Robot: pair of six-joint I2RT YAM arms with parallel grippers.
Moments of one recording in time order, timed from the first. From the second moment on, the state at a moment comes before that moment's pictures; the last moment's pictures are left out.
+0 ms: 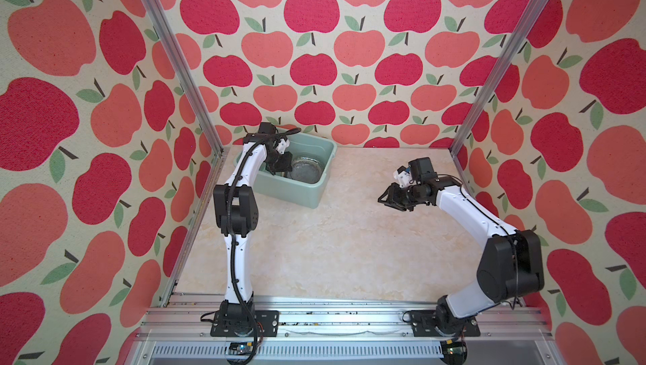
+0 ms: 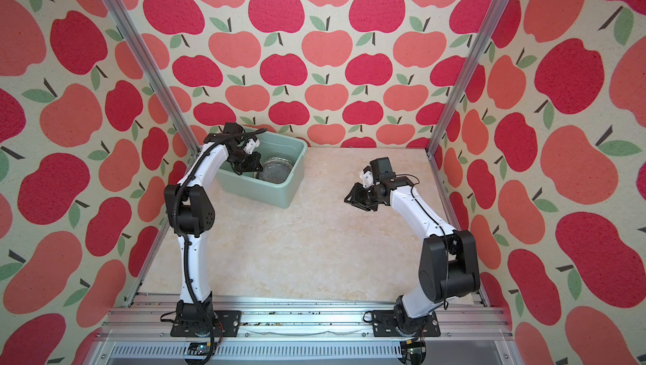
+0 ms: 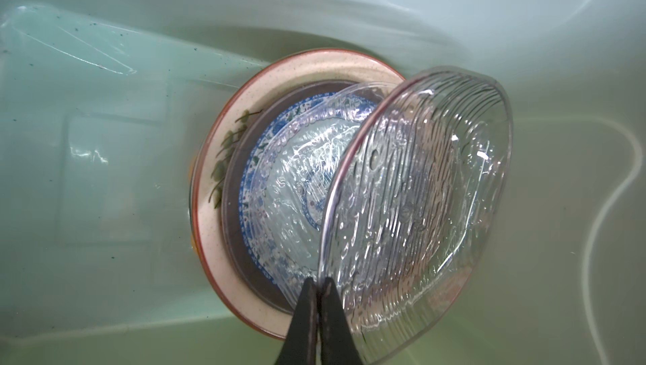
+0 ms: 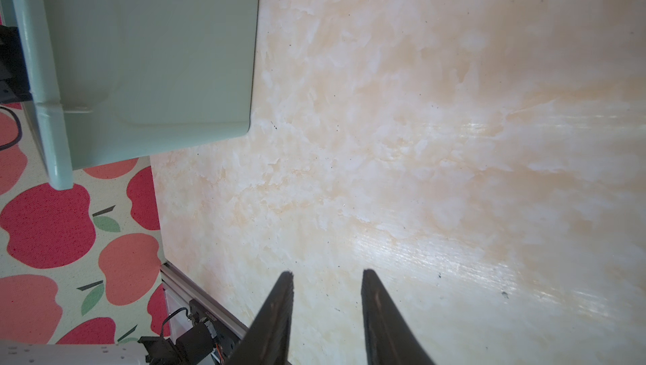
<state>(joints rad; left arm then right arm) -0.10 2.30 2.22 -1.11 0.39 0.00 0.31 1.56 1.21 -0.70 -0.49 0.49</state>
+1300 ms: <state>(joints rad) -0.19 1.43 1.65 -0.62 0.10 -0.04 0.26 1.20 1.20 -0.61 -0.32 0.31</state>
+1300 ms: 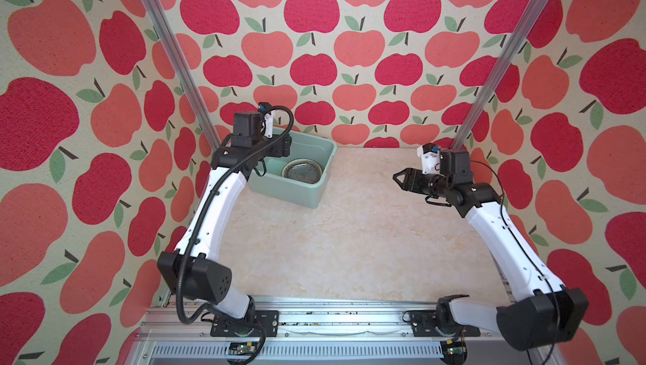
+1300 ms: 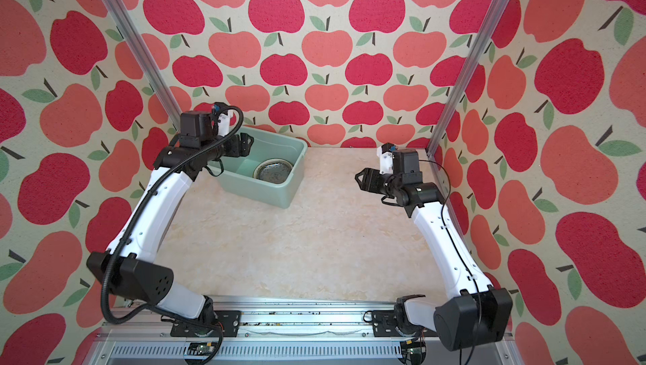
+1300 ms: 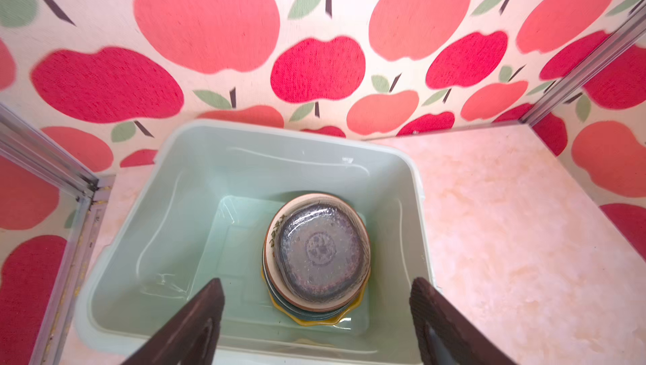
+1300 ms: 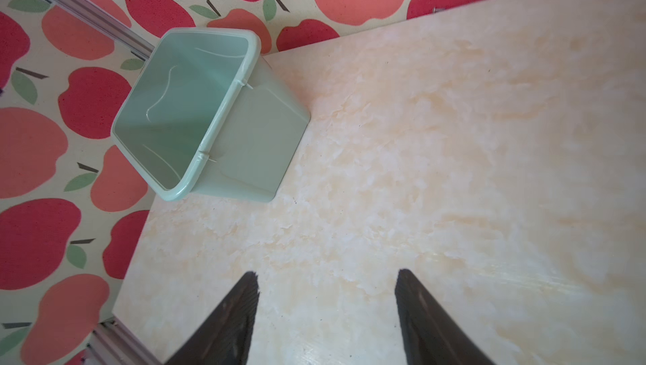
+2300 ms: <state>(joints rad) 0.16 1.28 0.35 0.41 -0.16 -0.18 0.06 1.38 0.37 0.49 0.01 -0.15</state>
